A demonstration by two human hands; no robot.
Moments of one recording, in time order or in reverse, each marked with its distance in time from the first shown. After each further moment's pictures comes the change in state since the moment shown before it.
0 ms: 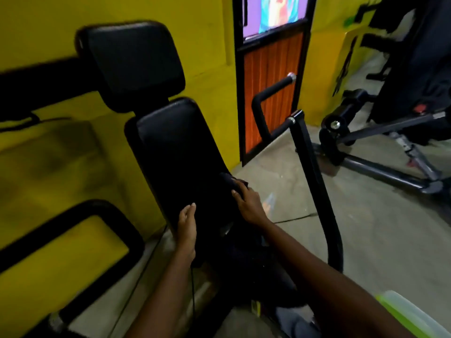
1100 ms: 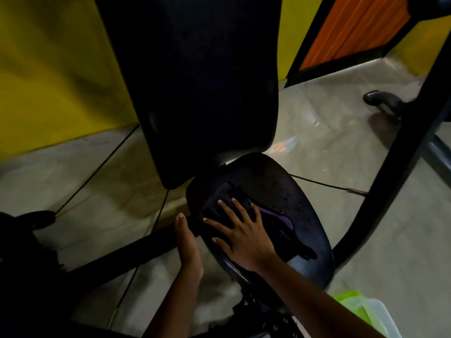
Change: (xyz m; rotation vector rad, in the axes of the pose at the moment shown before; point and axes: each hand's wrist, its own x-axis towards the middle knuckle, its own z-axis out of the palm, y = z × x) left_hand 0.047 -0.324 0.089 -0.500 0.499 -0.555; right_hand -0.071 0.224 0.119 -0.874 -0.571 -0.527
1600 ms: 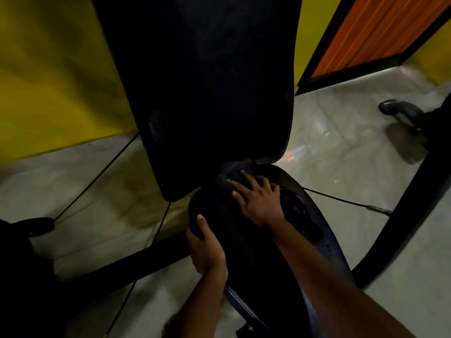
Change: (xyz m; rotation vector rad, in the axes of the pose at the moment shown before) left_hand -0.003 0.004 0.054 0.309 0.306 0.145; right_hand 0.098 0.062 0.002 0.118 -0.011 0.234
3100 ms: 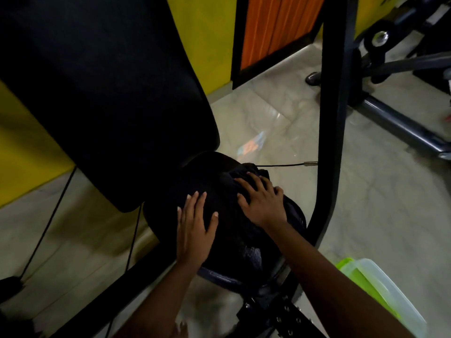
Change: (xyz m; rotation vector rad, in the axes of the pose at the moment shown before) left_hand -0.049 -0.003 -0.008 0.776 -0.466 1.195; right_hand -0.128 0.070 -0.020 0.154 0.035 0.404
